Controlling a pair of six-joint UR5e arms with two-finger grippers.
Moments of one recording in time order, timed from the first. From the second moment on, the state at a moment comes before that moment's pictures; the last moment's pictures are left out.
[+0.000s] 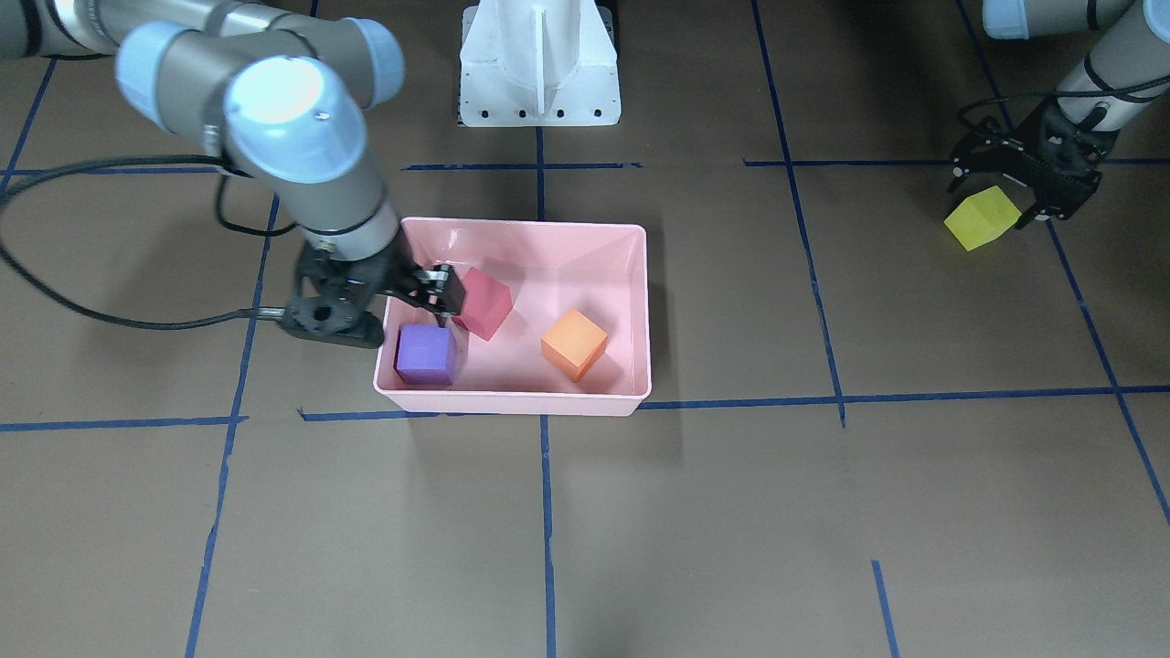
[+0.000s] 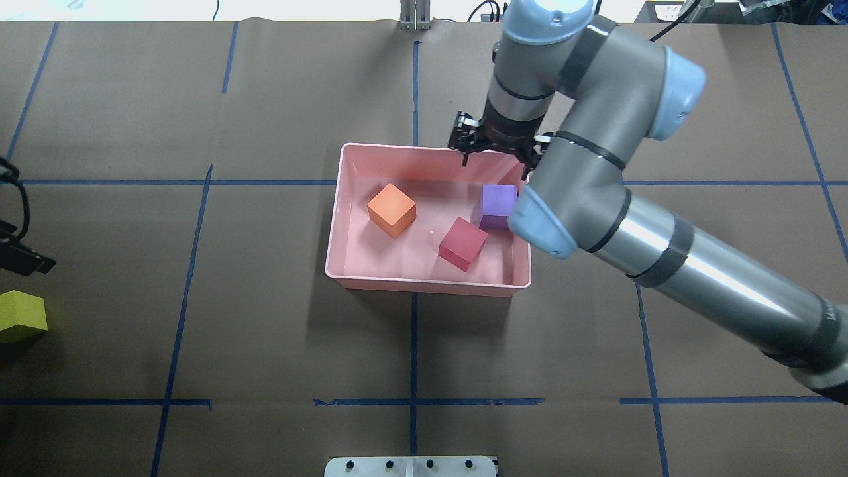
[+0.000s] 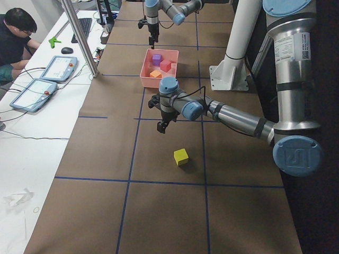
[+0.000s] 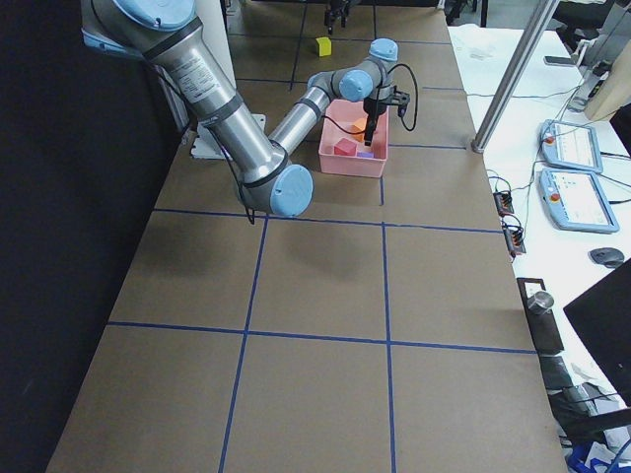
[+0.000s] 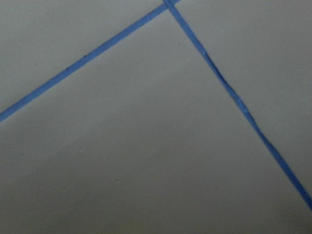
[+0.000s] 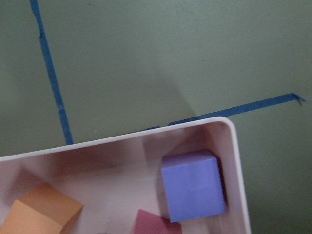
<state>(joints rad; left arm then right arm) -1.03 -1.36 -2.00 -1.90 -2.23 -0.06 0.81 -0.89 1.69 -1.75 2.10 1.12</state>
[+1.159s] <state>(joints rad) -1.03 -1.26 -1.72 -2.44 -2.31 -0.04 0.87 -1.05 1.83 -1.75 2.11 0.94</state>
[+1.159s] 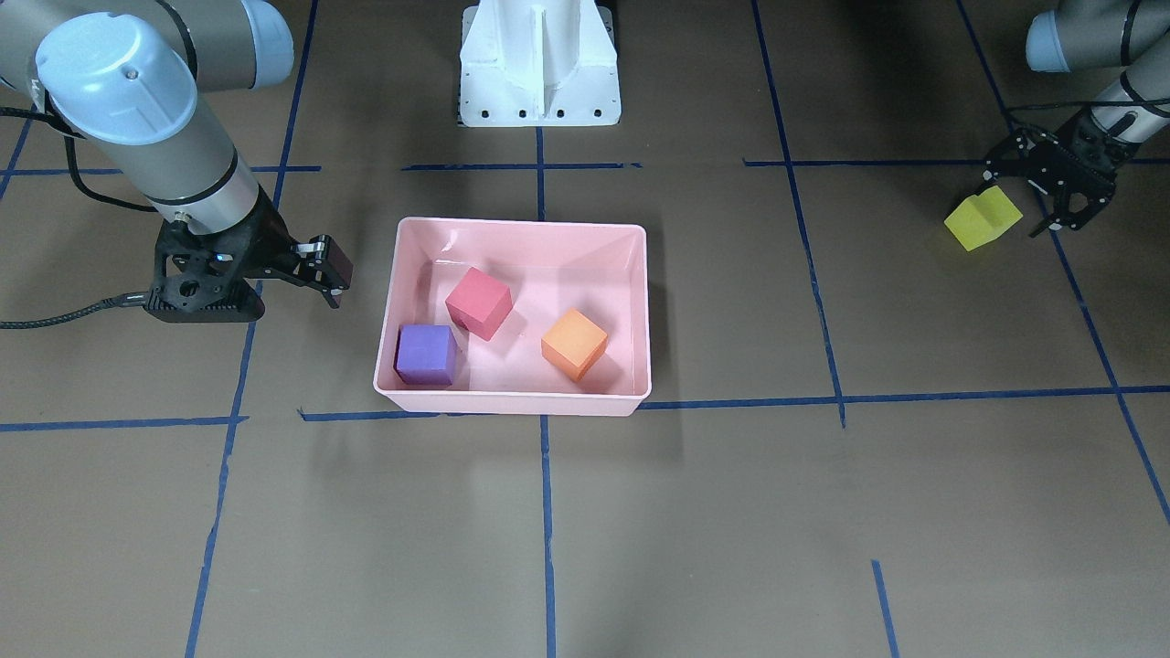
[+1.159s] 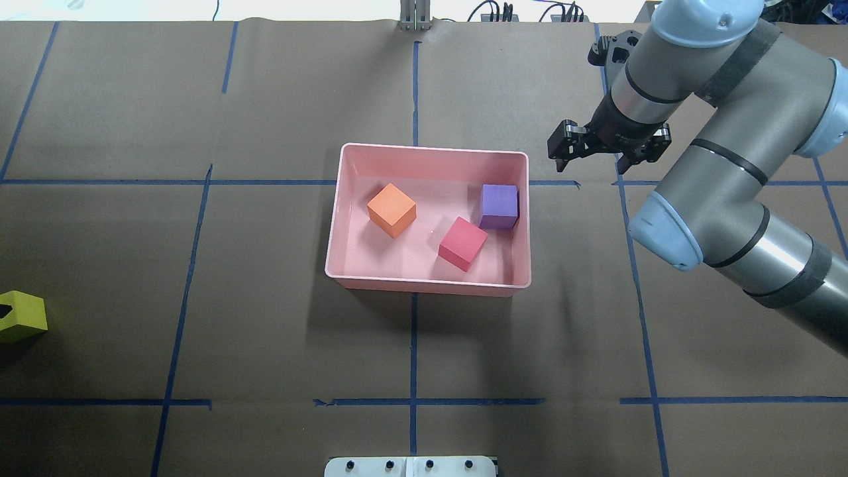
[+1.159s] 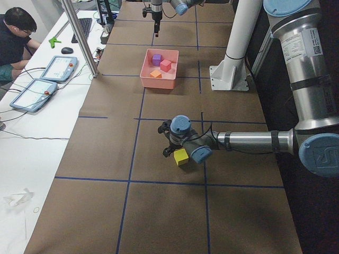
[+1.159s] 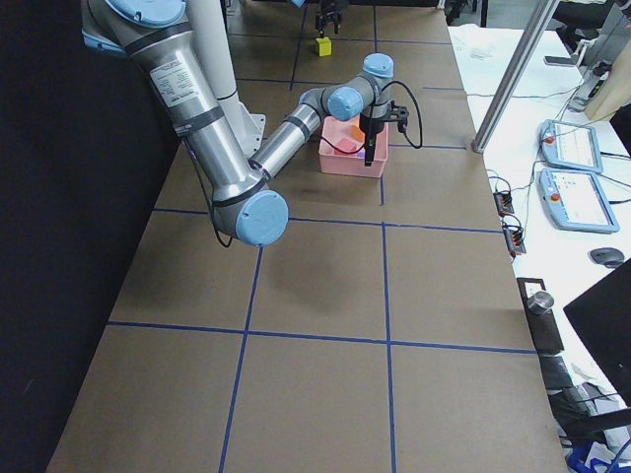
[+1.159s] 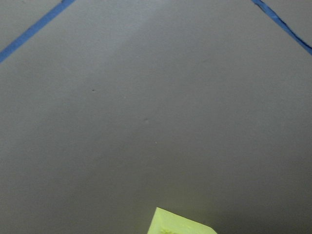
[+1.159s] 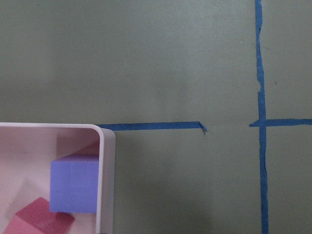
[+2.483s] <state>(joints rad) -0.98 -1.25 -1.66 -2.45 -2.30 0.06 0.87 -1.07 1.83 -1.75 2.11 0.94</state>
